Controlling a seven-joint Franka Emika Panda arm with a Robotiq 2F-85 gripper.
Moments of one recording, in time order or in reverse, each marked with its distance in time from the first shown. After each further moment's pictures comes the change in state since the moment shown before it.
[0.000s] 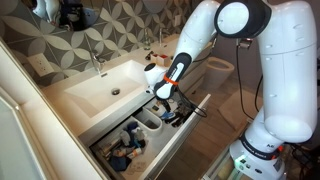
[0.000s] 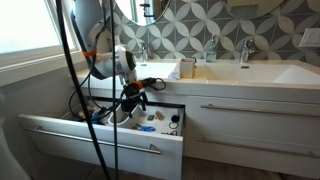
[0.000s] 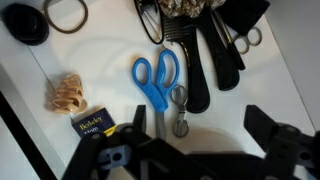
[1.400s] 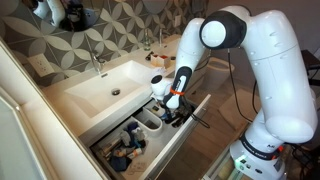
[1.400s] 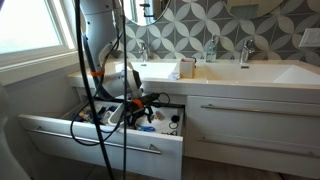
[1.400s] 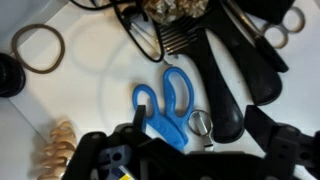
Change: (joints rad) arm 0.029 0.156 -0.095 -0.015 -0.164 0.236 0.348
